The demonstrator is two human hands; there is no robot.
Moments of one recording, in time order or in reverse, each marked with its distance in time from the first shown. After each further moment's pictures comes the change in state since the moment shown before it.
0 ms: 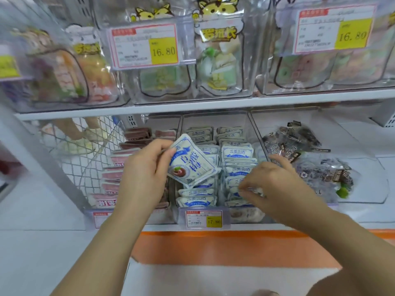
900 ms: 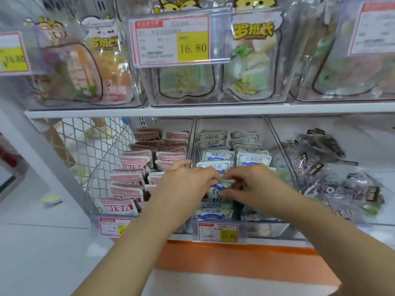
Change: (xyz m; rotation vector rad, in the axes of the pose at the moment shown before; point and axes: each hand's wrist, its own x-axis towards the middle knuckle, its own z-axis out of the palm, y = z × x) left_hand 0.009 -0.027 0.035 0.422 -0.291 0.428; right_hand 0.063 -0.028 0.016 0.383 -0.221 0.060
